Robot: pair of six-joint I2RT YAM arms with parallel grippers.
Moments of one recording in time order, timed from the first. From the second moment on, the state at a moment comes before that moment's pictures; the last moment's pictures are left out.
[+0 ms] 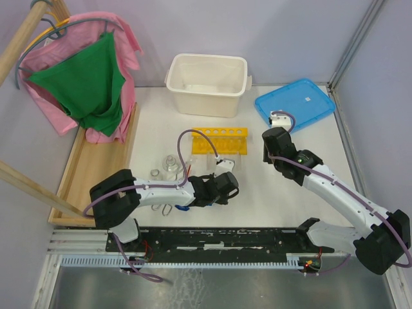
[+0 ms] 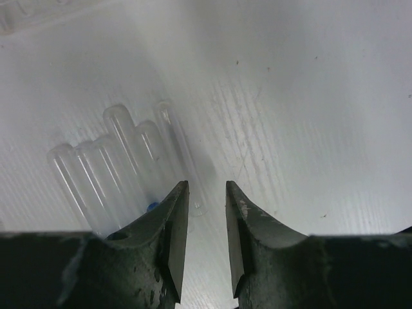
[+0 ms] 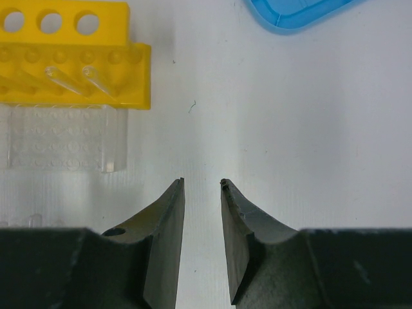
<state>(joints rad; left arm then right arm) -1.18 1.63 0.91 -0.23 -0.37 -0.74 0.61 1.13 0.93 -0.56 0.50 0.39</state>
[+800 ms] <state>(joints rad) -1.19 1.72 0.96 -0.30 -0.40 -0.75 0.61 1.14 0.91 -0.56 0.47 0.39</state>
